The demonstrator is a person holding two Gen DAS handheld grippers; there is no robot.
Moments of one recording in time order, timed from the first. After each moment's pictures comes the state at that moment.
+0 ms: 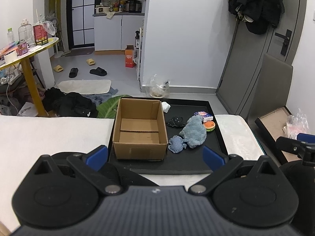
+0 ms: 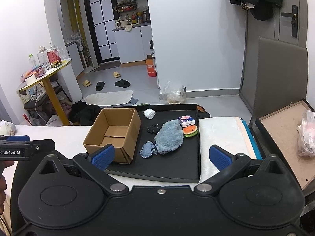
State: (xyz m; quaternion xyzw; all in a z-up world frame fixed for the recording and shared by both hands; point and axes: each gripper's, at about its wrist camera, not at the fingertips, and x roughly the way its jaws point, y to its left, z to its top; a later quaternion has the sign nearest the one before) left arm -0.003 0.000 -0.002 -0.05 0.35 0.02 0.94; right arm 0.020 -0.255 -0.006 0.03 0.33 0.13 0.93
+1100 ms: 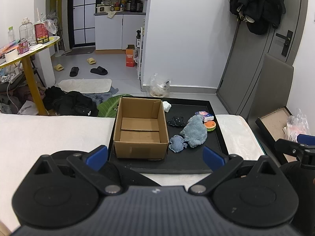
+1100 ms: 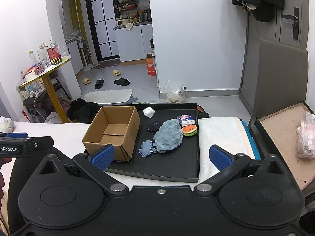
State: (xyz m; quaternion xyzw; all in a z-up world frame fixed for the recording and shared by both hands) left arm -0.005 0.001 -0.002 -0.05 0.35 0.02 0.93; right arm 0.017 -0.253 -0.008 0.02 0.33 0.13 0.93
